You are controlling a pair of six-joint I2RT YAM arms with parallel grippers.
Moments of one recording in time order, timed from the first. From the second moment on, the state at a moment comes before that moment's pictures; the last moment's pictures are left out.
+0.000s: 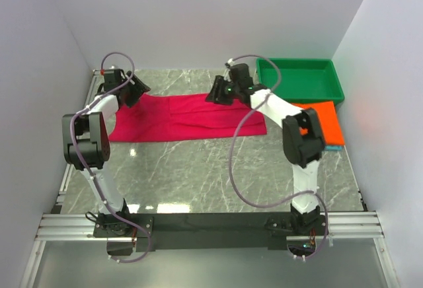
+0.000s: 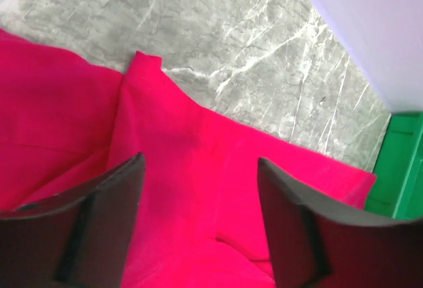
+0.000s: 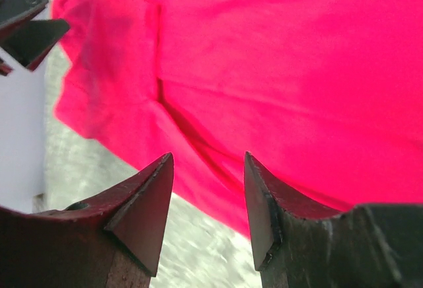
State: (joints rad) left arm 0.09 1.93 1.35 -0.07 0.22 -0.73; right arm 0.44 2.10 1.65 -0.20 -0.35 0.60
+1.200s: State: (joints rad) left arm 0.29 1.52 0.79 -0.24 -0.01 -0.75; right arm 0.07 1.69 0.92 -0.25 -0.20 0.75
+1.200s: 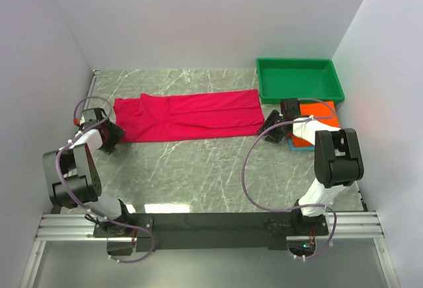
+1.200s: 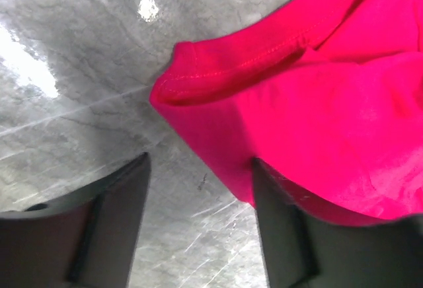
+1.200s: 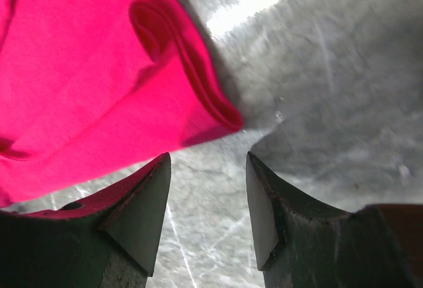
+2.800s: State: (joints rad) left arm 0.32 1.55 0.82 -0.24 0.03 -0.77; right arm 0.07 1.73 0.94 -0.22 -0.12 0.85
